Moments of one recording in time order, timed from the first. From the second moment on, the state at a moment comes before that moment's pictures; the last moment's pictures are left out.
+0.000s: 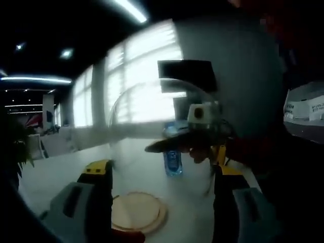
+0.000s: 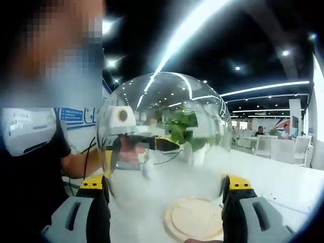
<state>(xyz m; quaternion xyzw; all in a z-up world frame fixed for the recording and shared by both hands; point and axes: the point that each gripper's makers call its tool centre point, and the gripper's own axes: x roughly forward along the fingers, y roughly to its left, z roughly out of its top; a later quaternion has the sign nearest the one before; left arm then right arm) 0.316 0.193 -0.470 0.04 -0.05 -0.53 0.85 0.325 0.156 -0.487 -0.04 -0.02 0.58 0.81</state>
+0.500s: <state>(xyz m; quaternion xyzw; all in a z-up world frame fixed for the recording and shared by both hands) 0.317 0.193 -0.468 0.05 -0.05 -0.53 0.85 0.325 0.157 -0.487 -0.04 -0.03 0.59 0.81</state>
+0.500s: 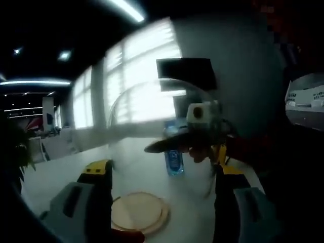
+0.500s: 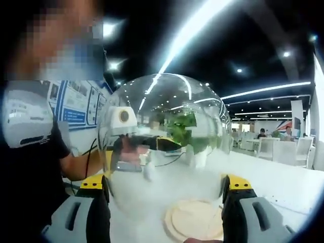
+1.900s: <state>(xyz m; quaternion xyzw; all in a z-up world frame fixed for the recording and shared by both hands) 0.276 0.195 -0.470 0.04 -0.06 -0.52 0.85 0.285 0.160 -0.486 -0.02 -0.04 0.59 0.80</state>
